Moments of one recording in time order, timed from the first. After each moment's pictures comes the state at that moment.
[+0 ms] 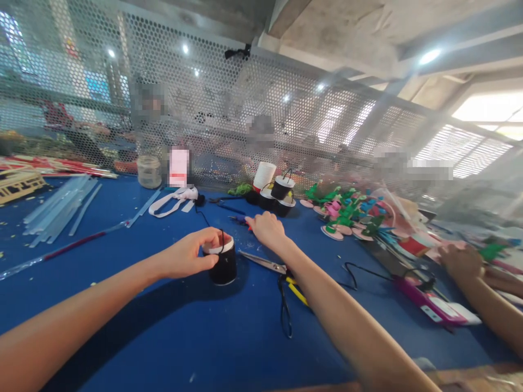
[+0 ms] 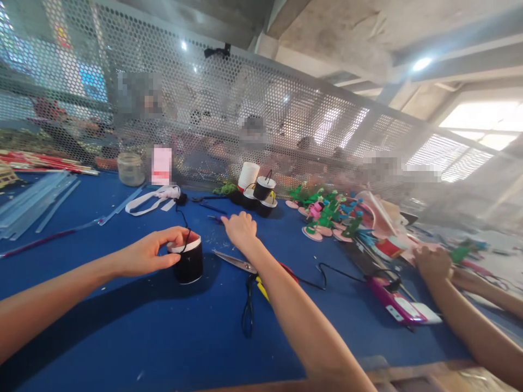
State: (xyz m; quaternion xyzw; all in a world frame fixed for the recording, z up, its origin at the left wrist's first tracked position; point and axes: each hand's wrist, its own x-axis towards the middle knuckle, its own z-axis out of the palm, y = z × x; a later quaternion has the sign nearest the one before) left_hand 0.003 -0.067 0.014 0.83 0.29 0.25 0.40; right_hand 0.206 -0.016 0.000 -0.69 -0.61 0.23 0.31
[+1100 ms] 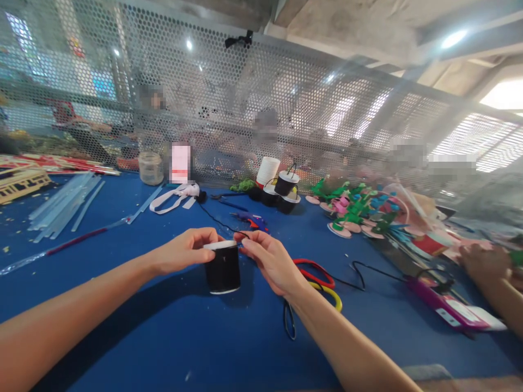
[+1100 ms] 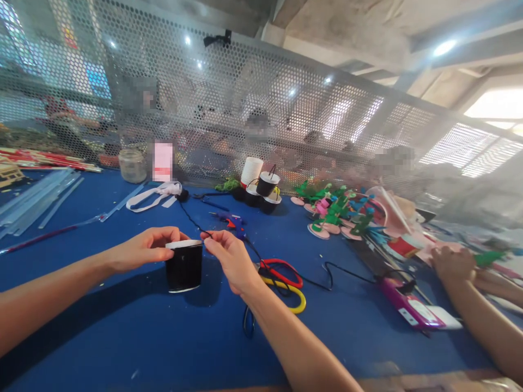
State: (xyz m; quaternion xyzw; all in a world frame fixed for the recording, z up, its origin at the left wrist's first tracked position) left_hand 0.002 -0.066 0.009 0.72 0.28 0.25 0.58; right_hand 0.187 -0.094 -0.010 -0.43 -0.48 0.55 0.53
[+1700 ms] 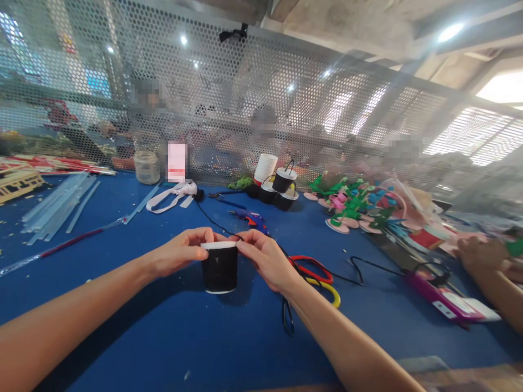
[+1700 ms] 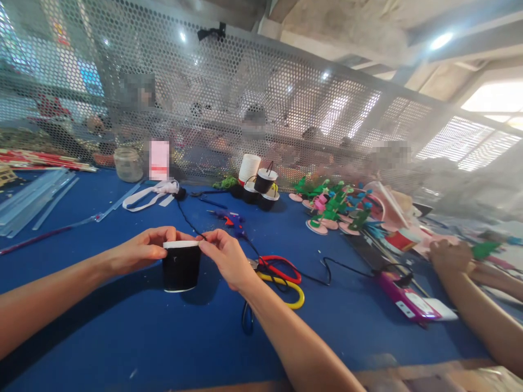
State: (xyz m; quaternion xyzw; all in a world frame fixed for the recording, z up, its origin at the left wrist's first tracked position) left_hand 0.002 -0.059 -0.007 0.63 0.20 0.29 0.69; right_hand 0.188 -0.090 -0.017 -0.42 -0.52 0.55 0.50
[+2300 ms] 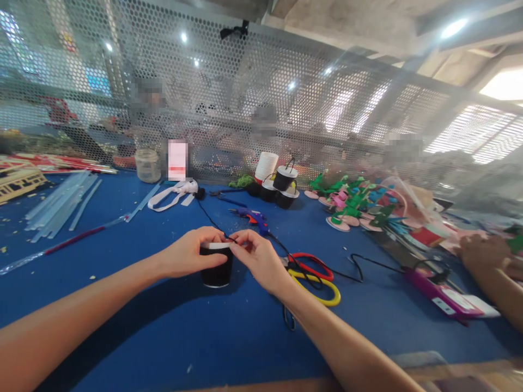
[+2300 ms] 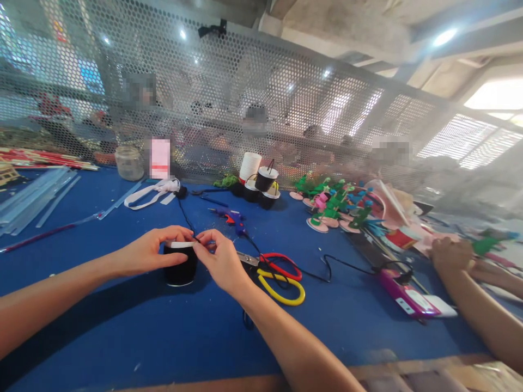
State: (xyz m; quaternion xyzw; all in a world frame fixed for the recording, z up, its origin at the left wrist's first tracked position) left_hand 0.012 -0.069 0.008 0.82 0.36 0.21 0.38; right_hand 0.179 -0.092 -0.024 -0.44 -0.64 0.39 0.49
